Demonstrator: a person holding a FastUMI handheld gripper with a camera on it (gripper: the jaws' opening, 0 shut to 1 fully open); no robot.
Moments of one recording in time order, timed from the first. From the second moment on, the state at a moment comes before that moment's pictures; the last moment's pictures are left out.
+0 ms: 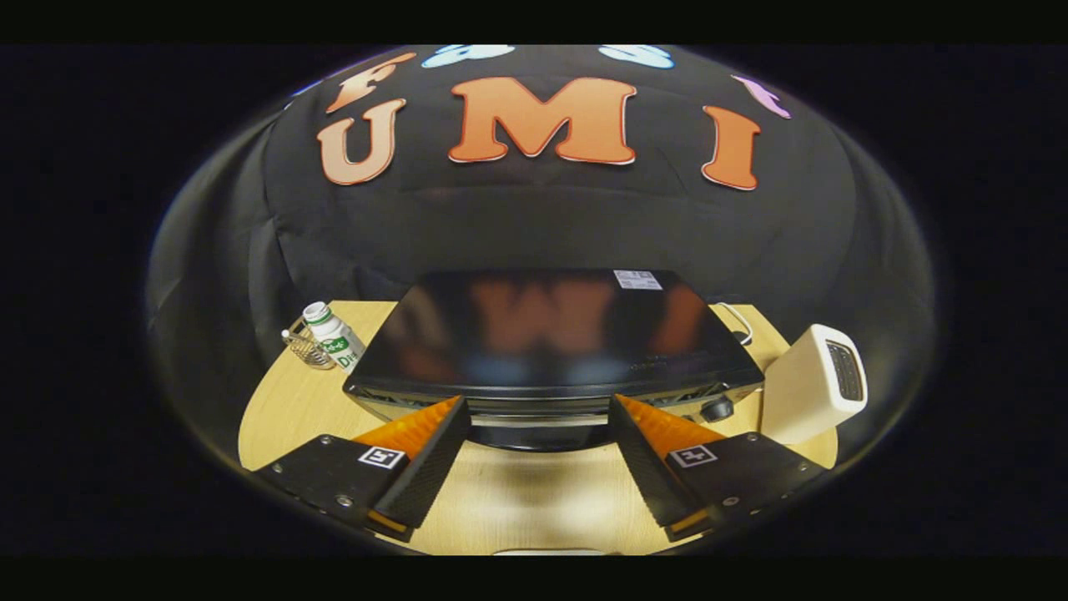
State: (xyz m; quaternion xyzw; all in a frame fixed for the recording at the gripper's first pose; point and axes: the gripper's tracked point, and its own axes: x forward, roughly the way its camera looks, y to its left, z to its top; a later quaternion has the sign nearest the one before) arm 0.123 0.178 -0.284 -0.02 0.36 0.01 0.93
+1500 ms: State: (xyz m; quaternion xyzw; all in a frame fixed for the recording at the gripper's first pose) arm -0.048 0.161 -0.413 0.02 0.53 0.04 0.85
